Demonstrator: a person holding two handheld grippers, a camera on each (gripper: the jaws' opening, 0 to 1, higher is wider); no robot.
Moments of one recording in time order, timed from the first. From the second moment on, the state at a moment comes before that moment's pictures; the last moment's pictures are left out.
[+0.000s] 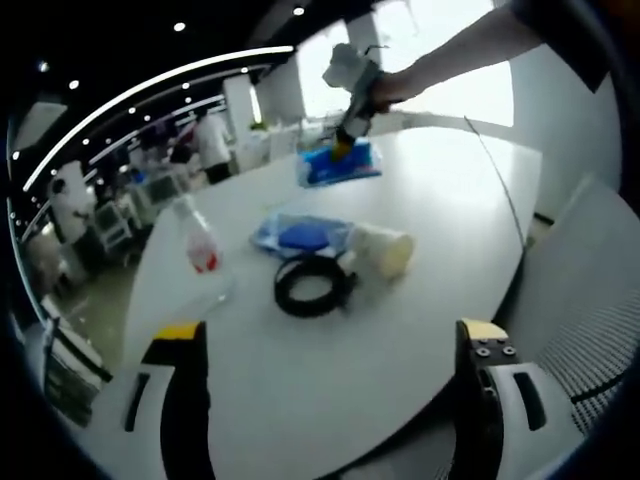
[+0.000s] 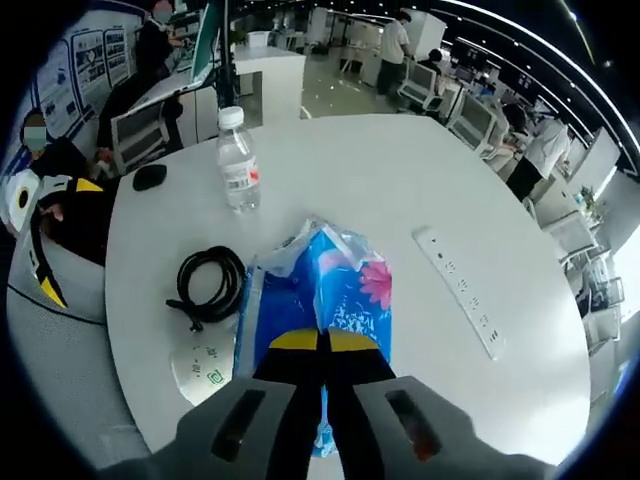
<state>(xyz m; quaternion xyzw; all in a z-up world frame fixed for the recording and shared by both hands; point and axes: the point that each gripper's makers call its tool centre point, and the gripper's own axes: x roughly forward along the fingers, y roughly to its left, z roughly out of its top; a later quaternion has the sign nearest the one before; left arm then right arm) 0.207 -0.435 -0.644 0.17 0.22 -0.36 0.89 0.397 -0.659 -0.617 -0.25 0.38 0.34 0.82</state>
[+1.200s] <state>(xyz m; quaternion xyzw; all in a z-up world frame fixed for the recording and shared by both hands) 0.202 -0.435 -0.647 0.17 0.23 -0.37 0.88 0.350 -0.718 -0.608 -0.31 0.38 0.39 0.78</state>
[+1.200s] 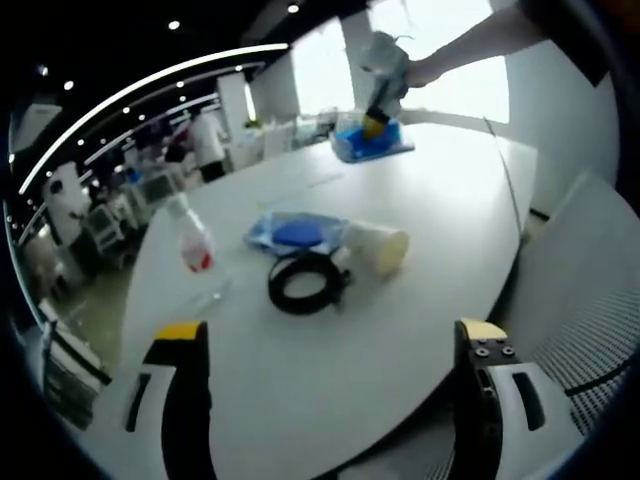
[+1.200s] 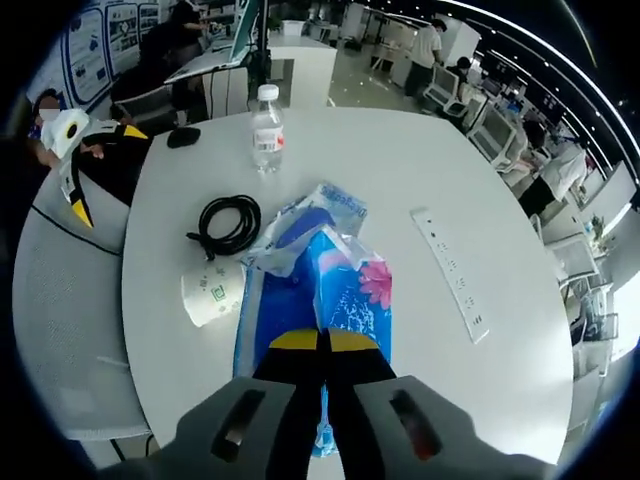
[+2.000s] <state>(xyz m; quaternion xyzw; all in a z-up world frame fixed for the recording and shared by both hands) 0.204 -0.430 -0.651 0.18 0.24 -0.36 0.89 0.345 -0.754 -0.643 -0.41 0.39 0.40 0.72</state>
